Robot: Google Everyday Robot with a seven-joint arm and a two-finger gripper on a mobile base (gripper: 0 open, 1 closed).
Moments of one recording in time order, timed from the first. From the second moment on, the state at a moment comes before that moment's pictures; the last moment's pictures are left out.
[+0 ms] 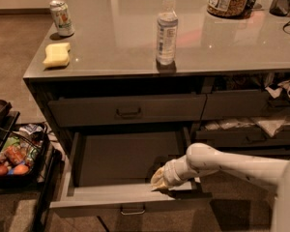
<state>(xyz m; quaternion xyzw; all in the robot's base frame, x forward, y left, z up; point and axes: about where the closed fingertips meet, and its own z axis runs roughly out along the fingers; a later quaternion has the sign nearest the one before) 0.508 -0.054 0.398 -0.69 0.63 0.21 0.26</state>
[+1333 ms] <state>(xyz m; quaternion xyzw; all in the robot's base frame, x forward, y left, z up) 0.459 -0.050 0.408 -0.66 0.63 0.34 0.22</state>
